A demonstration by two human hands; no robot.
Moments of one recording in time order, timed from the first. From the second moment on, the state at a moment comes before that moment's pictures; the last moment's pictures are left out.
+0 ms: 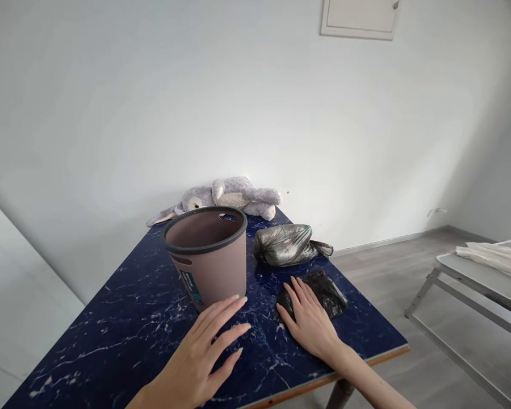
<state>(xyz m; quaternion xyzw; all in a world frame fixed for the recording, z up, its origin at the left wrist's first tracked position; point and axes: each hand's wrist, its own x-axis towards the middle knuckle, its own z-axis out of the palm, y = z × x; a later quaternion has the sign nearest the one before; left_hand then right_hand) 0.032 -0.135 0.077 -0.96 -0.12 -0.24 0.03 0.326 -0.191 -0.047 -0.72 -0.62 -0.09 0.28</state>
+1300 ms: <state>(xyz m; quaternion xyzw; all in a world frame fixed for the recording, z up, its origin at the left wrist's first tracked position) -0.009 -0.153 0.040 -0.89 -0.36 -0.19 -0.22 0.206 -0.247 0.013 -0.66 -0.45 -0.01 0.60</state>
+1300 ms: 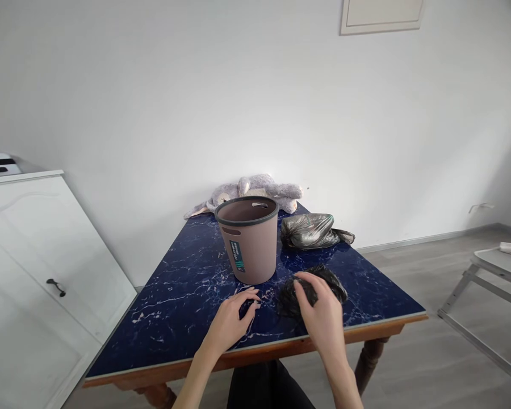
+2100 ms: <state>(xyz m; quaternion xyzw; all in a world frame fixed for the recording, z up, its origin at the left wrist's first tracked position) -0.008 -0.146 0.039 -0.82 -0.40 -0.22 -0.33 0.213 -0.302 0.031 -0.64 -0.39 0.22 0.63</state>
